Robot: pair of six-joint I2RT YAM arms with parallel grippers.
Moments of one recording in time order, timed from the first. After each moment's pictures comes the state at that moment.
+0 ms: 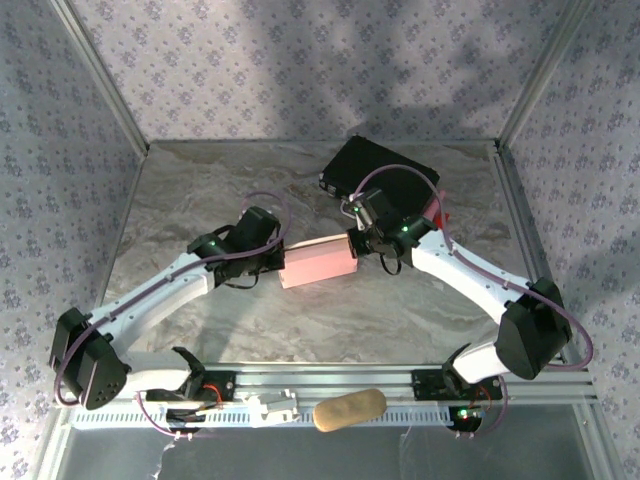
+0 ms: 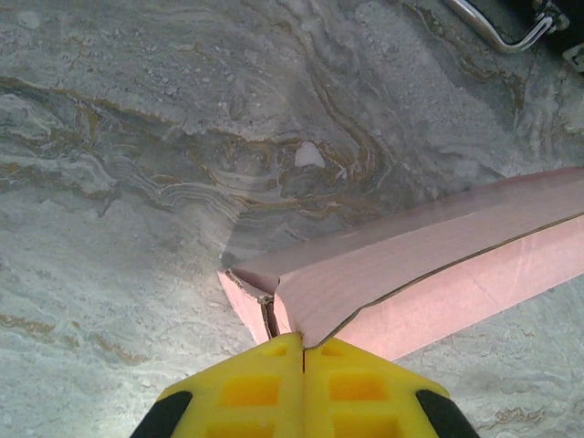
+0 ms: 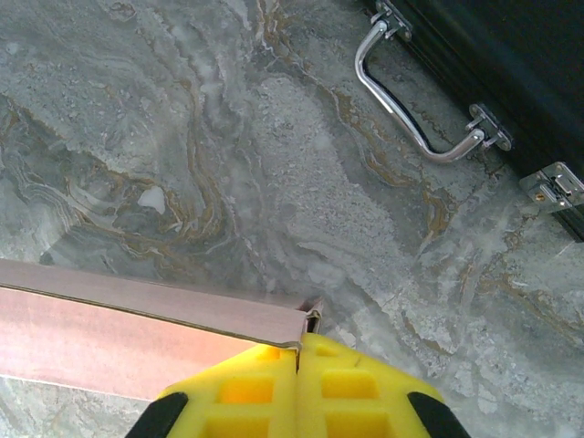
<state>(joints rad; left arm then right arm) -0.73 1.24 0.99 -0.69 -0.09 -0.74 0.68 1.43 1.13 -0.61 0.13 0.27</state>
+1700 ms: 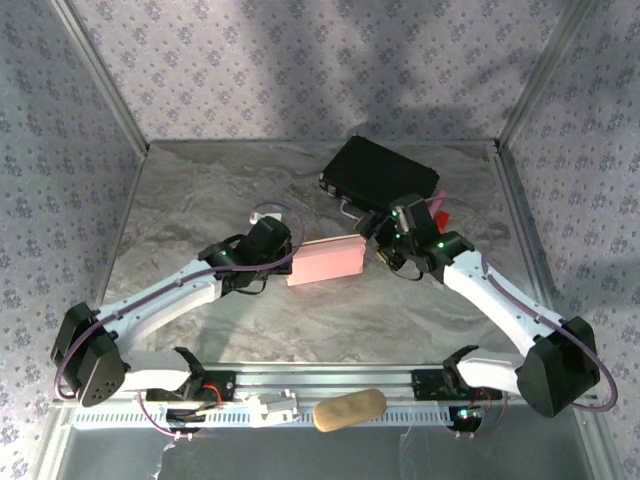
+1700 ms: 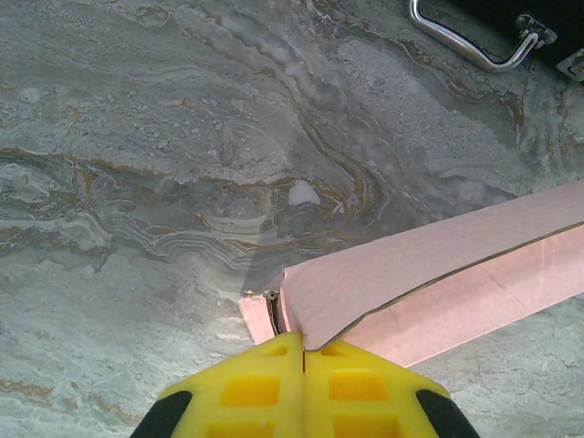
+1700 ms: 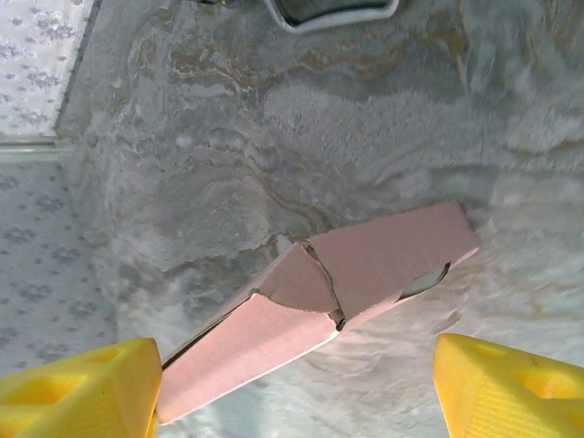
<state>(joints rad) -0.82 1.26 0.94 -0.58 -0.23 -0.69 0.52 1.21 0.91 -0.47 -0.15 1.24</state>
